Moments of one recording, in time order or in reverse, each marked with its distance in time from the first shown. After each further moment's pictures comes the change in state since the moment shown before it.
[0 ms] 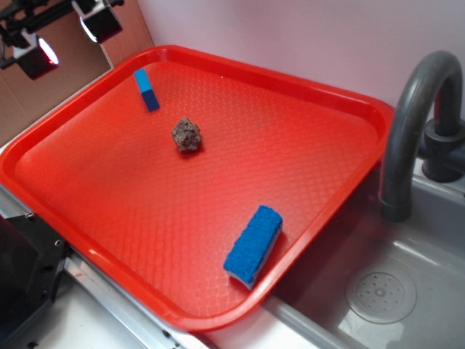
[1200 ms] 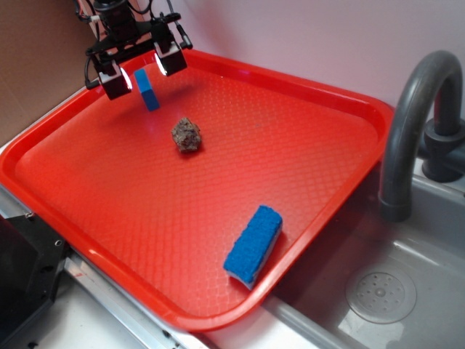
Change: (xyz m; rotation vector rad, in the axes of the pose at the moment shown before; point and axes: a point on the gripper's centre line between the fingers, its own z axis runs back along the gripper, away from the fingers) arm 0.040 -0.042 -0.101 0.119 -0.013 -0.100
